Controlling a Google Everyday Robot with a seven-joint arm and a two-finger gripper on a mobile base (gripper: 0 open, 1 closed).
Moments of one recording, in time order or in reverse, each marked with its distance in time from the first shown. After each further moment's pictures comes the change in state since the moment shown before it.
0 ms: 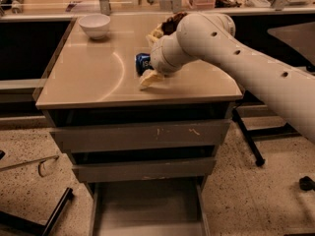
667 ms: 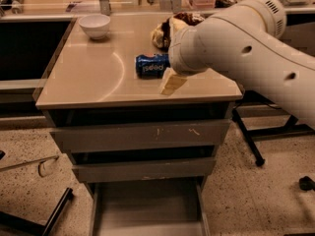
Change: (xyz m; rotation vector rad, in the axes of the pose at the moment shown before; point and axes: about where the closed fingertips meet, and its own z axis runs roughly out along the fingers) arm -0.008 0.013 -0.123 0.225 0.193 -0.046
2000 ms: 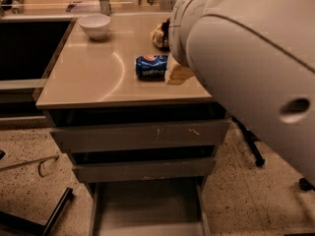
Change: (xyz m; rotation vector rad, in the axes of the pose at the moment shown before) arm -0.053 -0.019 -0.155 0.276 0.146 -0.142
